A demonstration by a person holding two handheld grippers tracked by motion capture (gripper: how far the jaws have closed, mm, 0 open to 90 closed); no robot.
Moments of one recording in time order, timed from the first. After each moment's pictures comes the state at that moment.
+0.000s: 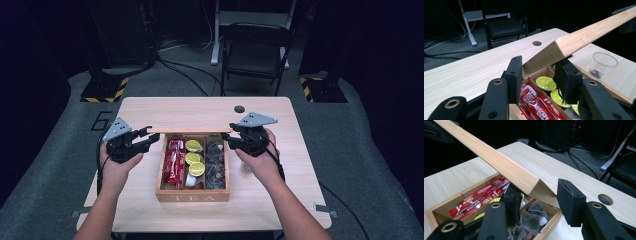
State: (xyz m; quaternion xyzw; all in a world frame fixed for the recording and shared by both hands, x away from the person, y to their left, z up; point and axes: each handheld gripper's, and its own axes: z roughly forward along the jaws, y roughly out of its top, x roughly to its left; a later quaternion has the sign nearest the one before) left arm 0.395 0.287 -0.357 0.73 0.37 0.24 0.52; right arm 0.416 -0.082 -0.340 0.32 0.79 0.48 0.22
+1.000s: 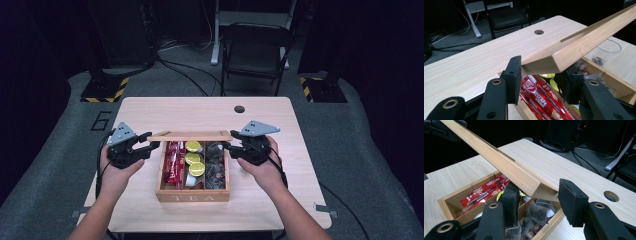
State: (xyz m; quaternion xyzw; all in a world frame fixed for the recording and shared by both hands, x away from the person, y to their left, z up) left arm 0.379 0.279 -0.356 0.76 0.37 0.25 0.47; right arm 0.396 -0.087 -0.348 0.31 0.79 0.48 0.22
